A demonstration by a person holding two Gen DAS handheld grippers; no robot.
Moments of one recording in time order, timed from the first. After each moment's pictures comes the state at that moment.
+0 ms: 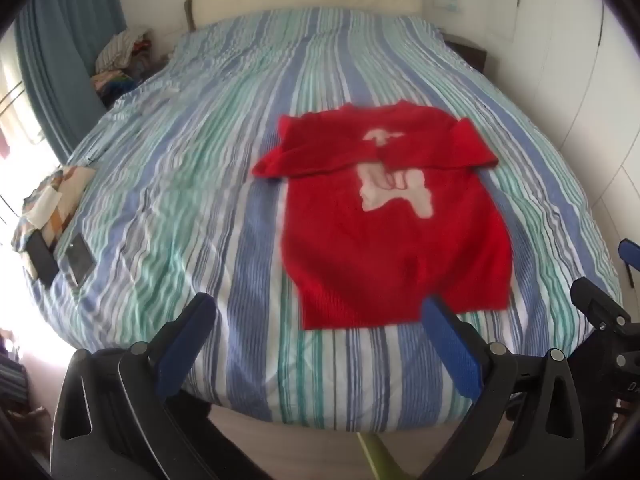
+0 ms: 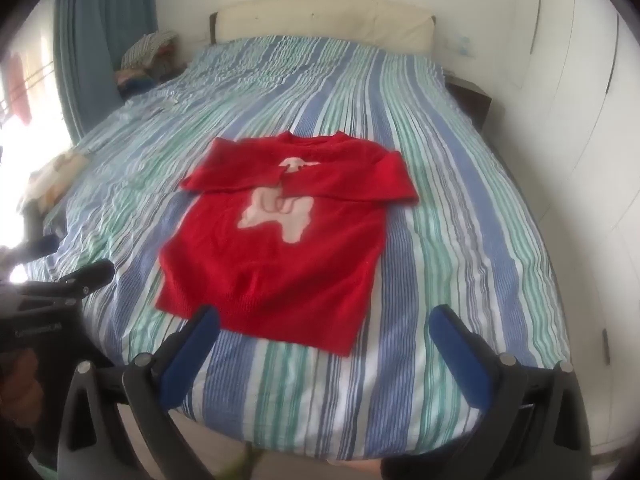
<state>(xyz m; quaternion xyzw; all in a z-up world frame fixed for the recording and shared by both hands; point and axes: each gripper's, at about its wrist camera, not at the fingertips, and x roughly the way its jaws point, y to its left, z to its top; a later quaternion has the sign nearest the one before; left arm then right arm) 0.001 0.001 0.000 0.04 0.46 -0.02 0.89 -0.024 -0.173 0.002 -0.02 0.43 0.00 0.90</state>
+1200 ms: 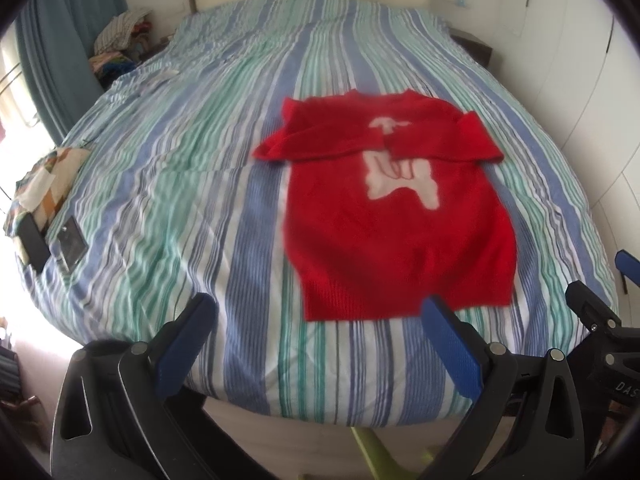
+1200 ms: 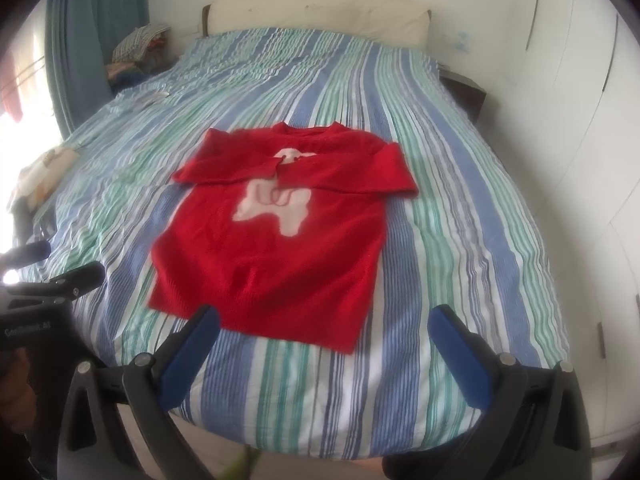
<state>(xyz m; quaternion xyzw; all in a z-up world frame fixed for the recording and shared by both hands) 0.005 0.016 -0.013 0.03 0.48 -0.02 0.88 -0.017 -0.164 -0.008 -0.02 0.44 -0.01 0.90</state>
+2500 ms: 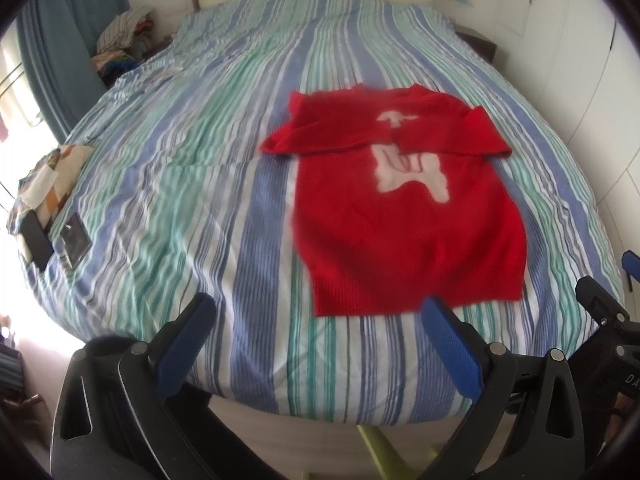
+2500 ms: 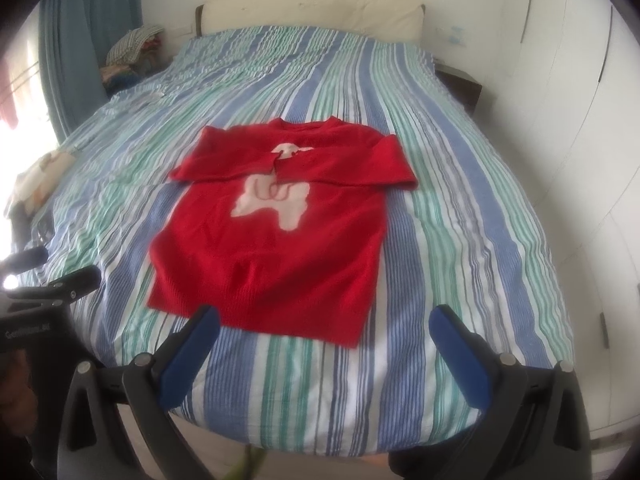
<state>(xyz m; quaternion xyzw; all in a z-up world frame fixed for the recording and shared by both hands) 0.005 0.022 -0.020 0.03 0.48 -0.02 0.87 -0.018 -0.163 -0.016 -0.01 0.44 -0.02 0.90</state>
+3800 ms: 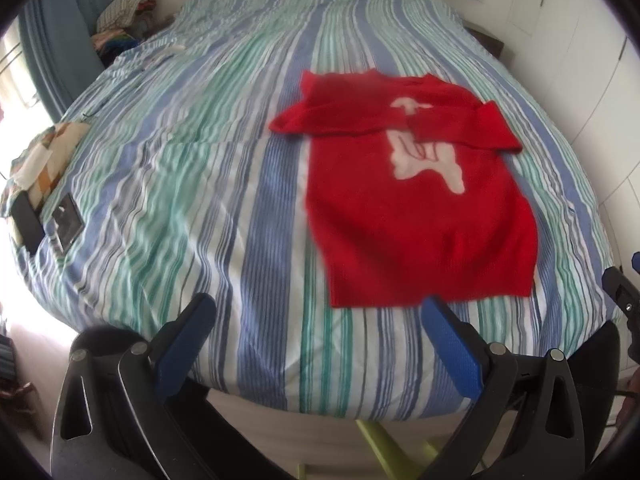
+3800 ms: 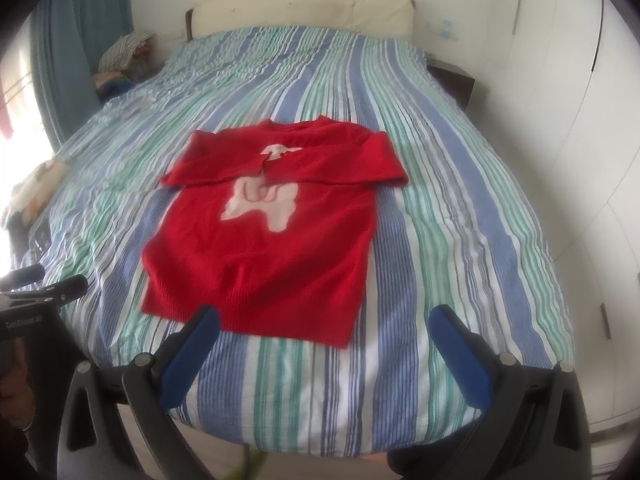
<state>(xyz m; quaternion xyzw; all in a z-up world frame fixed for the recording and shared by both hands) 0.016 0.048 -0.040 0.01 0.51 -0.03 0.86 -0.015 -0.175 -0.015 0.00 0.44 -0.03 0.90</state>
